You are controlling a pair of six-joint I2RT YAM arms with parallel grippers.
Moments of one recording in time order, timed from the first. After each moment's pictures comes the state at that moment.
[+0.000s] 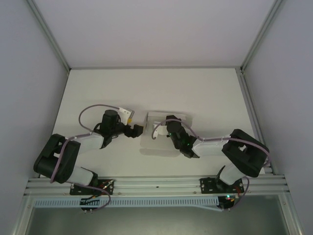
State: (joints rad) left arm -0.45 1.44 0.46 0.38 0.42 -0.10; right arm 0.95 1.54 0.54 0.60 0.63 -1.21
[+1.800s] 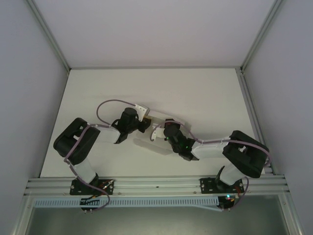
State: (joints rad) left arm -0.64 1.72 0.65 0.52 0.07 -0.11; right arm 1.01 1.52 0.54 0.53 0.67 -1.04
